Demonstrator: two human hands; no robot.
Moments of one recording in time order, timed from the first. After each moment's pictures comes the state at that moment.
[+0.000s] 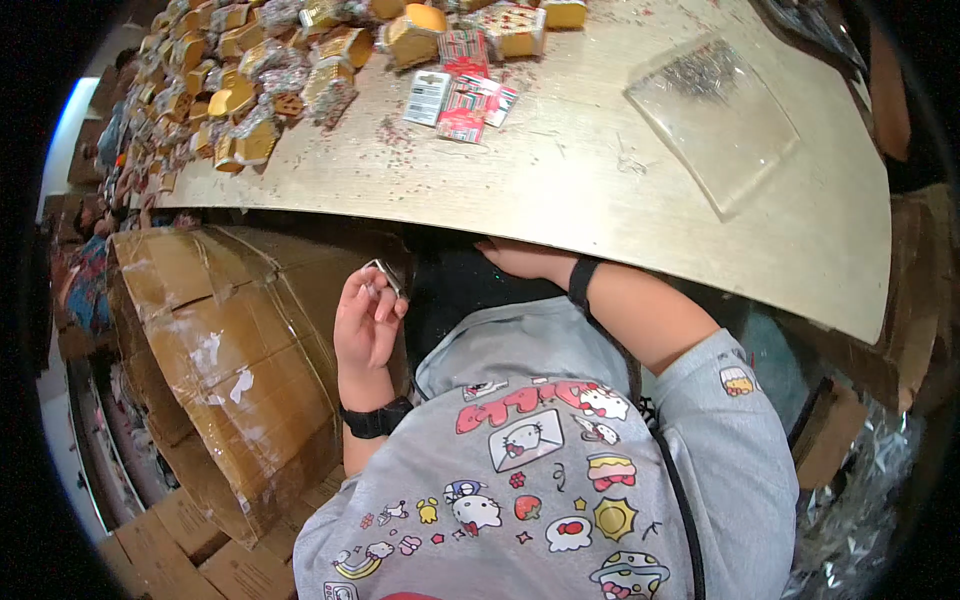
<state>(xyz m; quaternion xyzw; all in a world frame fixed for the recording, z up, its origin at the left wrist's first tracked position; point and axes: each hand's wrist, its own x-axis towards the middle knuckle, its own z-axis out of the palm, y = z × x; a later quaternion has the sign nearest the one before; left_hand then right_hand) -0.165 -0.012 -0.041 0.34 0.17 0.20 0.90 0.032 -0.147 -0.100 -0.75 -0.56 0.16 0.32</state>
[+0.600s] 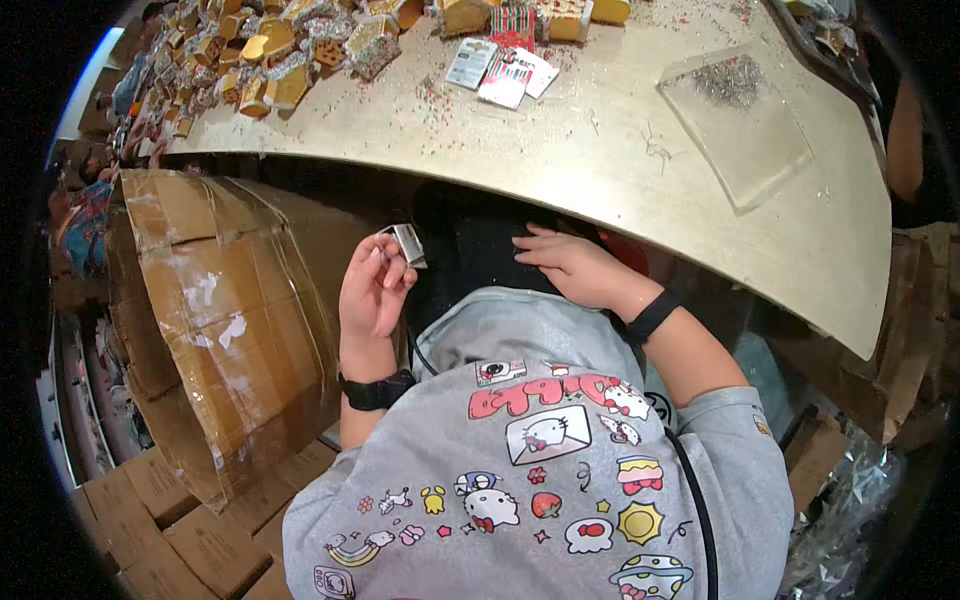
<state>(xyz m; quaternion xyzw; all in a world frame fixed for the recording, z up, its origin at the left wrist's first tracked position) -0.186 -0.019 -0.044 0.31 0.19 0.23 0.90 0.020 -0.220 -0.070 -0.64 -0.58 0.36 0.36</state>
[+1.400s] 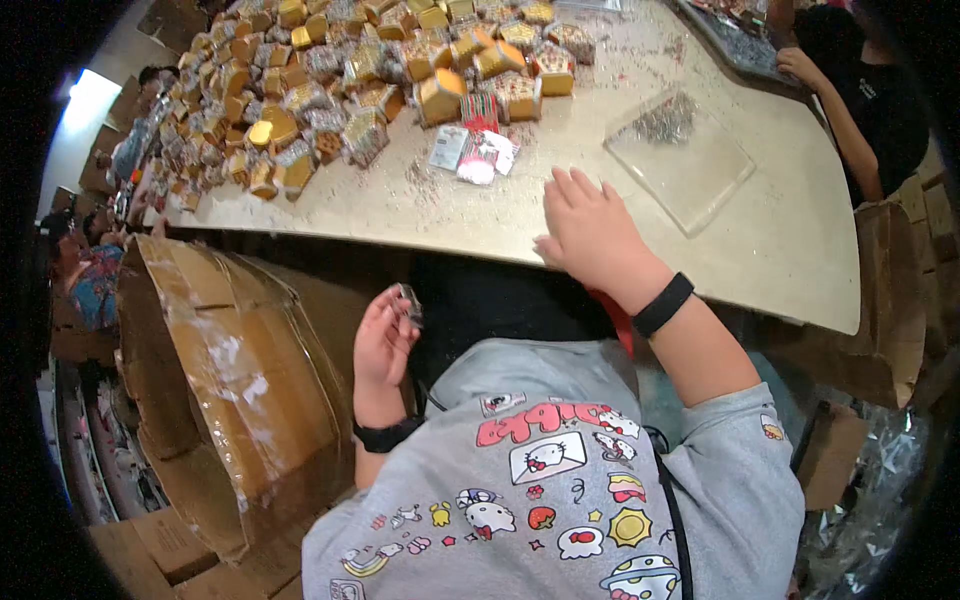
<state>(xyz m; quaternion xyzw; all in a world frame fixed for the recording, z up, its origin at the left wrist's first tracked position) -0.183 -0.019 -0.035 0.38 0.26 0.21 0.86 0.053 -0.213 0.033 -0.82 -0.53 -0.09 0.18</state>
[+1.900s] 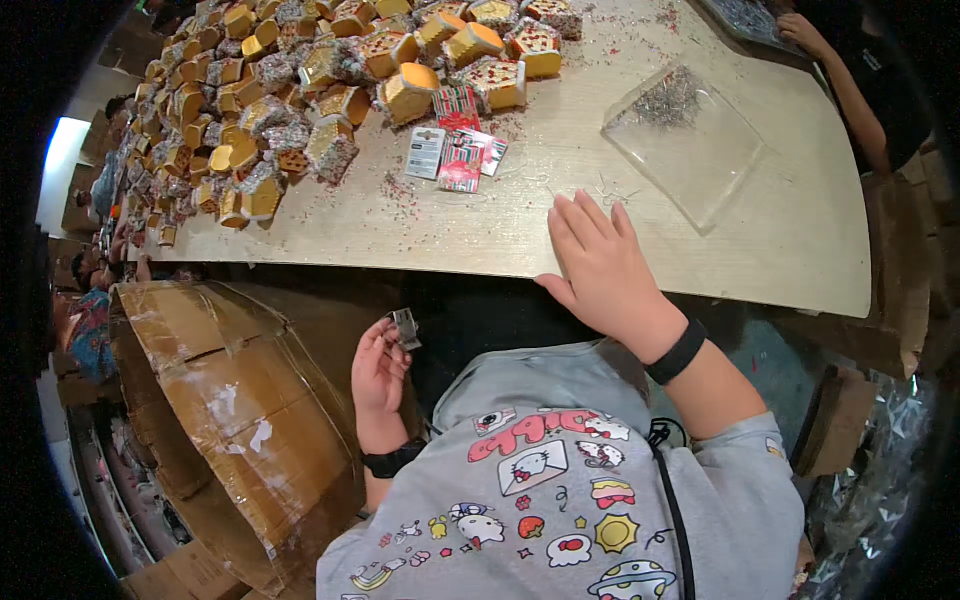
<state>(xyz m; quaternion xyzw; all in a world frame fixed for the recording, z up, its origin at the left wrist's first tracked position) -0.188 0.003 -0.061 0.39 0.30 0.19 0.85 0.046 -0.217 0.021 -0.86 -0.49 0.00 0.12</state>
